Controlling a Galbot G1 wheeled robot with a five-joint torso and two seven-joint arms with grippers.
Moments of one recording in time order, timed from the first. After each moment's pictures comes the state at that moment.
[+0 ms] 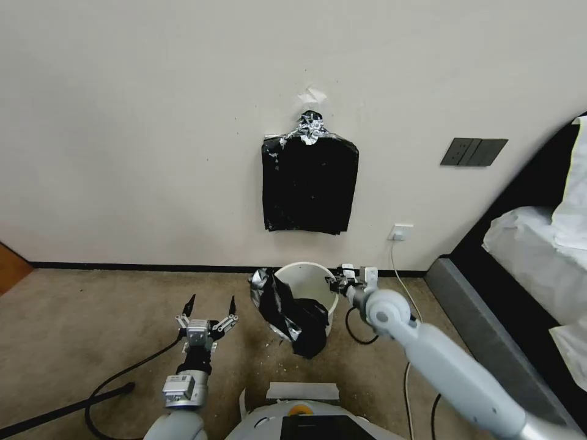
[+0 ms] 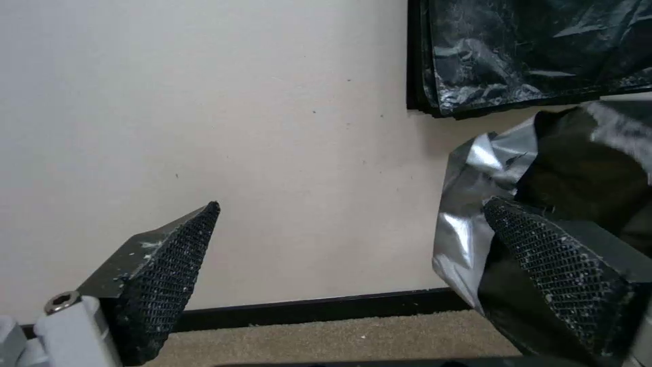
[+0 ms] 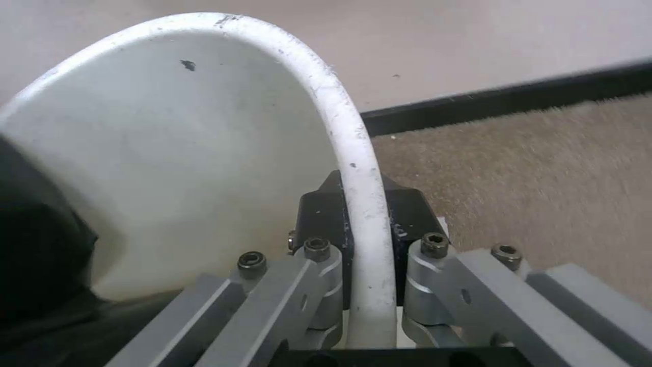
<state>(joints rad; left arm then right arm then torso) 1.87 -1.14 -0.42 -2.29 -0.08 -0.13 -0.38 -1.07 1.02 0.04 2.09 1.15 -0.44 0.80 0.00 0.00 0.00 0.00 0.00</state>
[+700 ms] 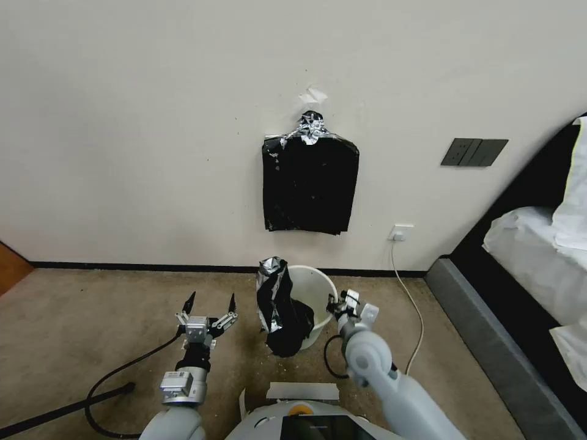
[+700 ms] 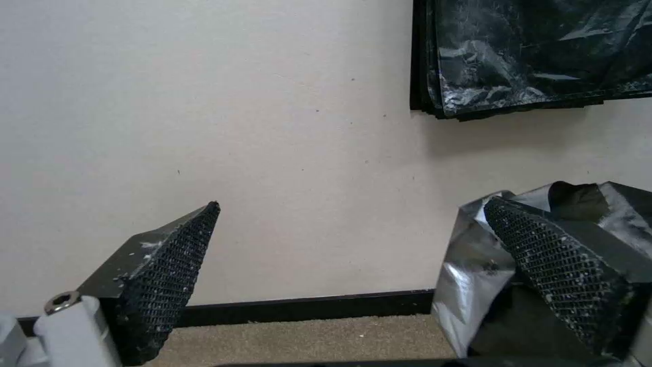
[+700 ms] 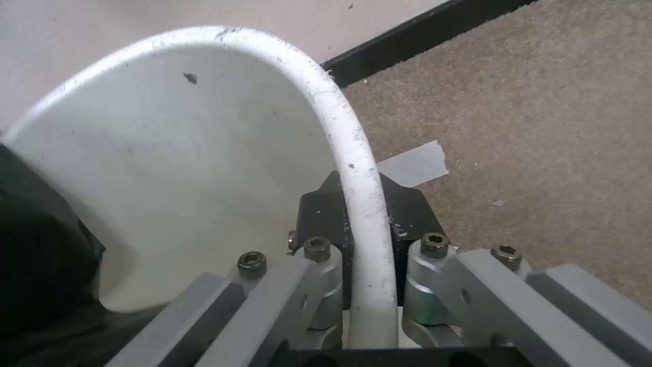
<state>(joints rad) 1.87 -1.15 -0.43 -2.30 -0.10 -0.12 -0.38 -1.31 1.23 0.04 2.02 0.91 -0.25 0.75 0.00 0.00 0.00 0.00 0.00</state>
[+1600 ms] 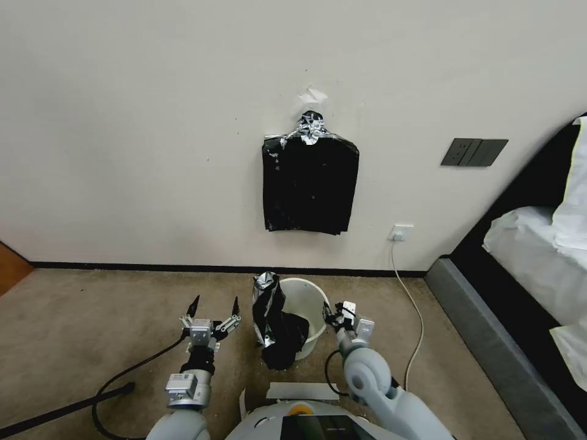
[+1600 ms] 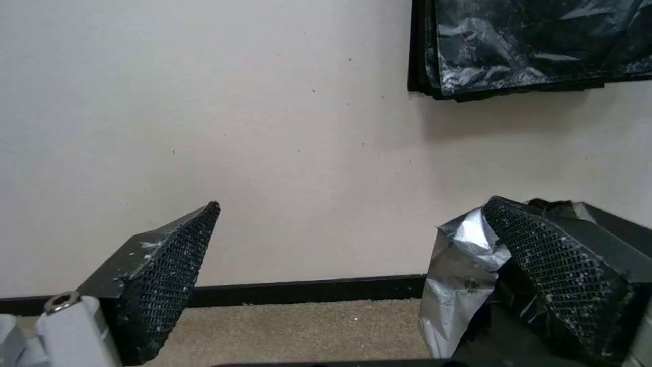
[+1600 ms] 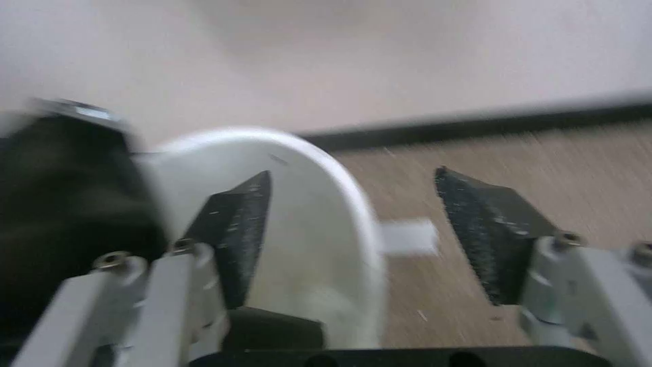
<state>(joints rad) 1.87 -1.16 -0.41 -2.27 -0.10 -0.11 -0.39 -1.37 1.02 0.04 2.26 0.71 -0.36 0.56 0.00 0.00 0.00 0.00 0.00</state>
